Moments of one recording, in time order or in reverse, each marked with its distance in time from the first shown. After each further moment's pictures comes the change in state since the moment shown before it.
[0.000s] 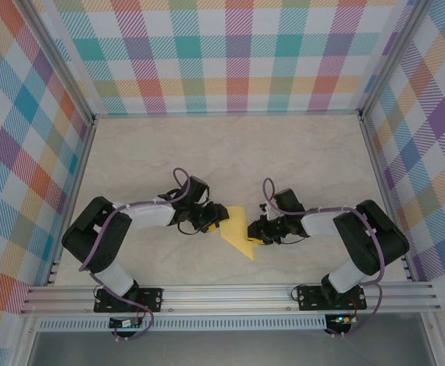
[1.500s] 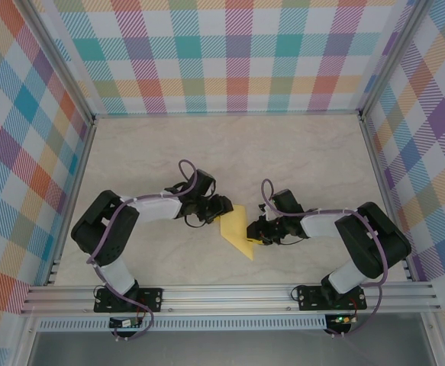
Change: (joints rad) left arm -0.007 0.059 0.099 0.001 -0.080 0.024; right arm 0.026 -0.028 0.000 -0.016 0.055 0.000
